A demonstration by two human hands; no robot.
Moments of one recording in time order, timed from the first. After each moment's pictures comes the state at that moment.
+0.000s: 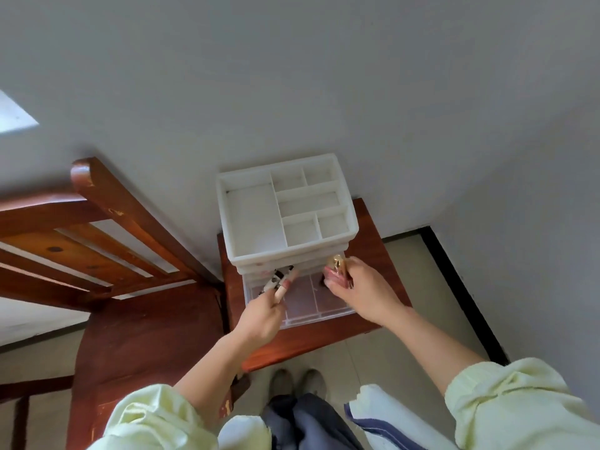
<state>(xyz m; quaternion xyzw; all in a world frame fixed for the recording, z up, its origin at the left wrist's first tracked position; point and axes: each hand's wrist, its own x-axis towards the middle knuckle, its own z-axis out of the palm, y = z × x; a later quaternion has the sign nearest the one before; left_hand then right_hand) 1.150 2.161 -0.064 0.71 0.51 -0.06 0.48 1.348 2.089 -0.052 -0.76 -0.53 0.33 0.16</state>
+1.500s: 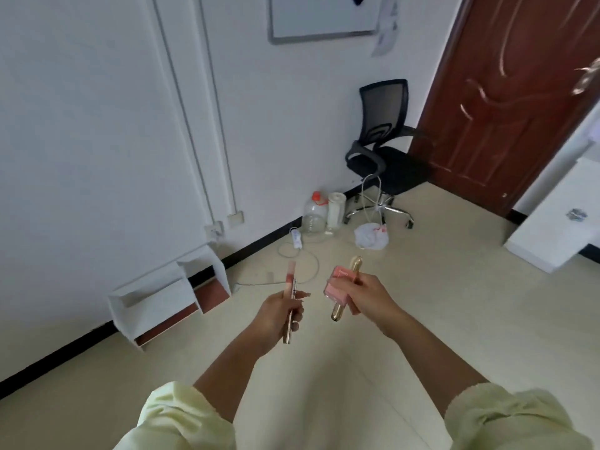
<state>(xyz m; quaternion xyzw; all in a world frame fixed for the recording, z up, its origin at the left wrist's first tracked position) 1.024 1.426 0.034 0.62 -0.13 -0.51 0.58 0.884 1.314 0.086 -0.67 0.41 -0.13 0.60</state>
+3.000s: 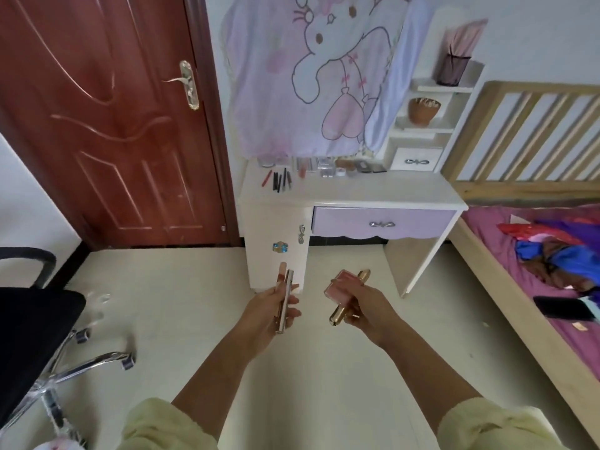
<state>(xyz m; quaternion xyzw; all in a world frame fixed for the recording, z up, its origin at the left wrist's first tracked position) 0.462 0.323 0.065 0.47 -0.32 -0.76 0.32 0.269 0.368 0.071 -0.23 0.63 -0.48 0.57</state>
